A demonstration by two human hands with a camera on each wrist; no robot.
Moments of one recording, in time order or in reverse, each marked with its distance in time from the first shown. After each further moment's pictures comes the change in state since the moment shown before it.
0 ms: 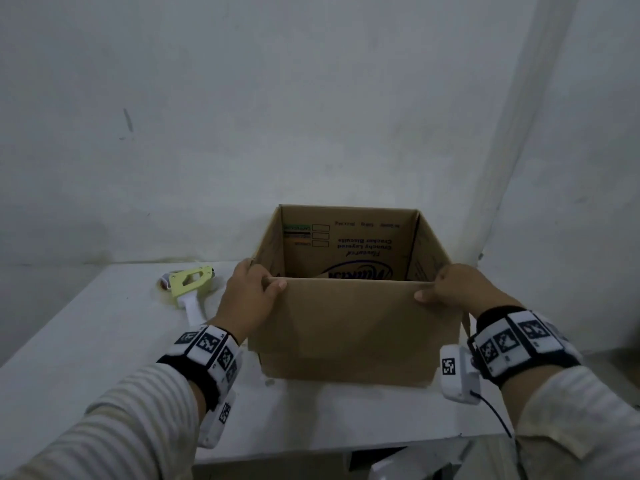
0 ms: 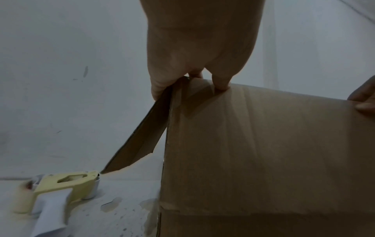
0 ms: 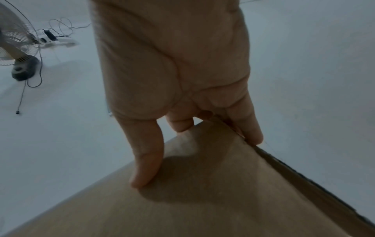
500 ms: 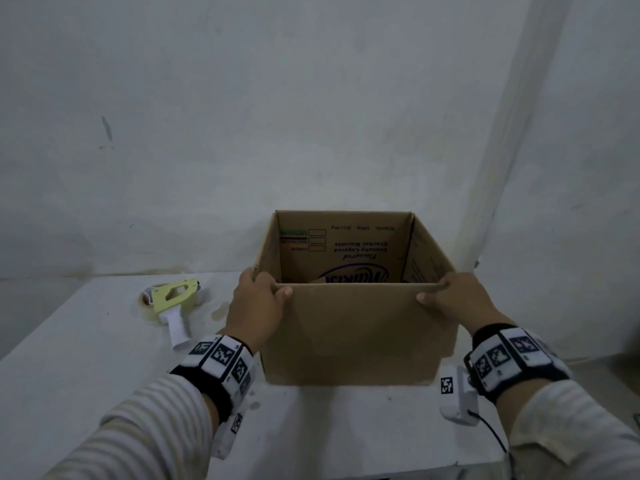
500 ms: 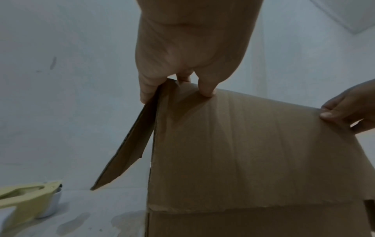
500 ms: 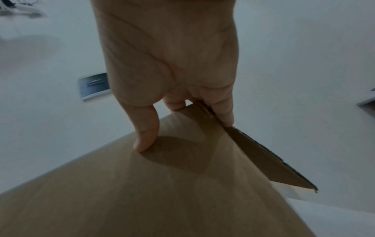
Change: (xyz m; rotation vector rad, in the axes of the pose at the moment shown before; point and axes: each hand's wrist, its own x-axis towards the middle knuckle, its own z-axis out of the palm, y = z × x) left_hand 0.025 0.036 0.032 0.028 0.012 -0.060; right_hand 0.041 0.027 0.009 0.287 0.183 0.054
